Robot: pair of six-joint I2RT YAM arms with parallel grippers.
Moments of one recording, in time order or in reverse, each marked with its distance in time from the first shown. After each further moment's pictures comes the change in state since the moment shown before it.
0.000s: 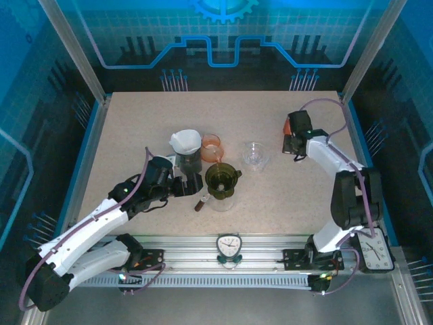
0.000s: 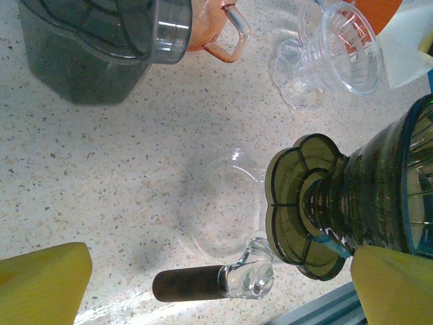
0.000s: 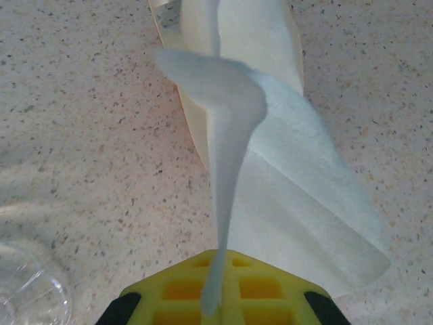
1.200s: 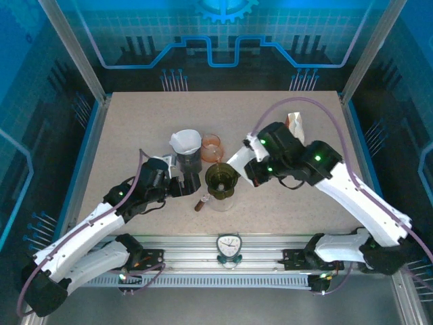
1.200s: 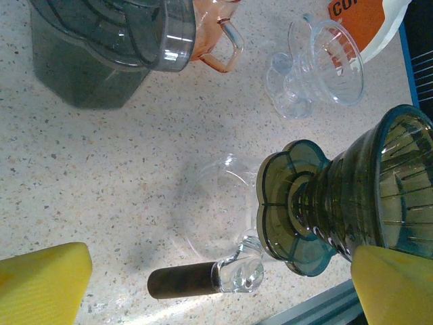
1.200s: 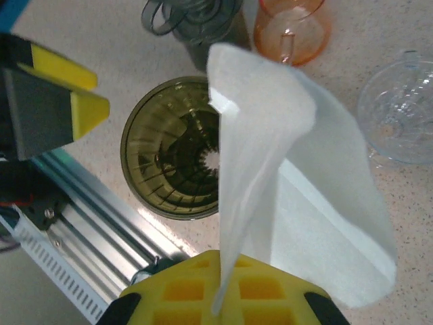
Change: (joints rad) left arm 0.007 -0.059 -0.011 -0.005 0.000 -0.026; right arm 0.665 -0.333 0.378 -0.622 -0.299 -0.020
